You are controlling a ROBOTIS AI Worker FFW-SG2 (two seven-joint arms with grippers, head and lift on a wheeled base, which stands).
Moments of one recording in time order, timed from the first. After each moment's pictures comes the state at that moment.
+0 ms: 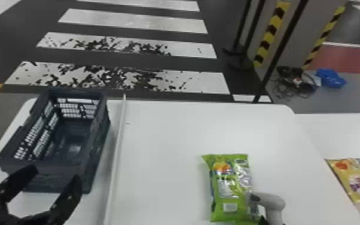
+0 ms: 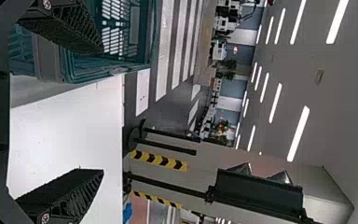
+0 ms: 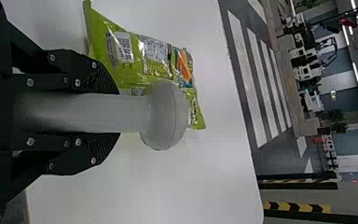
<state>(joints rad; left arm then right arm) 0.81 0.28 0.10 -2.29 0.40 0.05 -0.25 0.86 -0.08 -0.22 -2.11 -0.35 0.28 0.16</state>
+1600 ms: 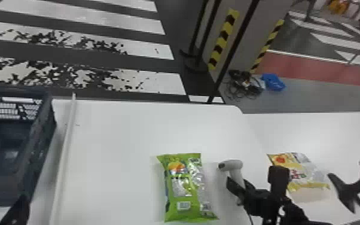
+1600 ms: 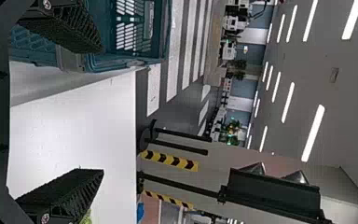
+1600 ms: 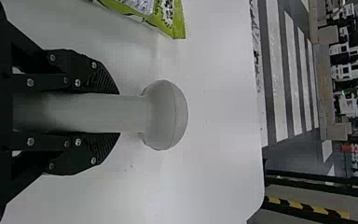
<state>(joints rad) 0.84 0.24 0.06 -2.30 0.32 0.08 -0.24 0.35 -0.27 -0.34 -1.68 -0.25 0.48 0.32</state>
